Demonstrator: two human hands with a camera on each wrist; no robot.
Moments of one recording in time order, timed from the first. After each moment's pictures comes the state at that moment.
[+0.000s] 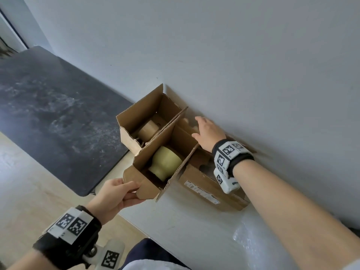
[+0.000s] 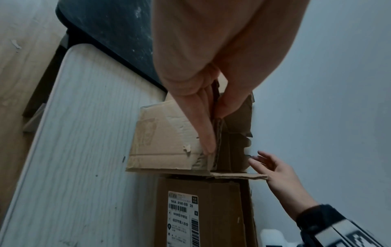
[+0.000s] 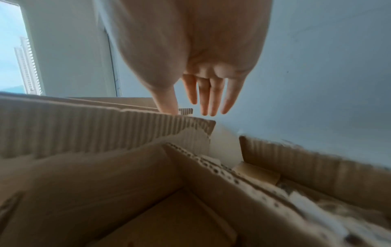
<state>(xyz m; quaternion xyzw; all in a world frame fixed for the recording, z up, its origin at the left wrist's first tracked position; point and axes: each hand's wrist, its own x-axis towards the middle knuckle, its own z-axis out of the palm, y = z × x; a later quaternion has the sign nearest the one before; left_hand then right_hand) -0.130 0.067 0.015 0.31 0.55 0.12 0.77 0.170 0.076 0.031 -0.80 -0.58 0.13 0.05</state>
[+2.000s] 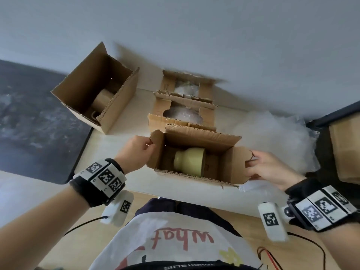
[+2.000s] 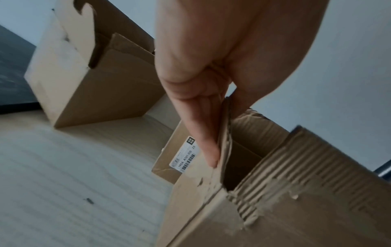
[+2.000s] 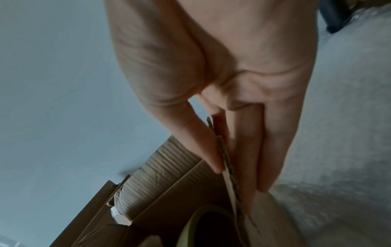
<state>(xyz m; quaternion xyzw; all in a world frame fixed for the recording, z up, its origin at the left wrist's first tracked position) -0.041 0.013 0.005 0.85 0.36 -0.09 0.37 0.155 -0.263 0.027 -0.80 -0.07 0.49 0.34</state>
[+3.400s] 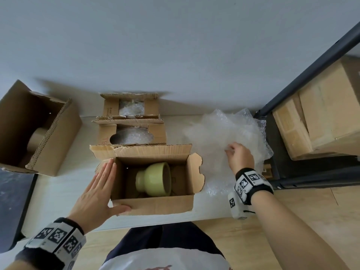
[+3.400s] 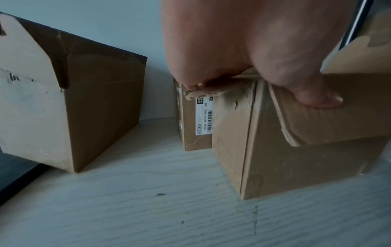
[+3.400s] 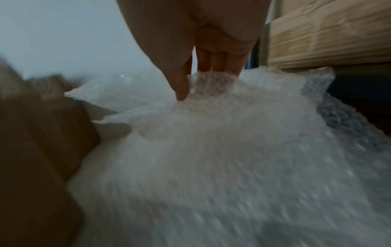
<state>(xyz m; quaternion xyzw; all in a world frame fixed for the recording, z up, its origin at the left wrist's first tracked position) -0.052 -0.002 -0.032 0.96 0.13 -0.18 0.16 0.216 -0.316 -0.067 -0.97 -0.07 0.08 0.21</state>
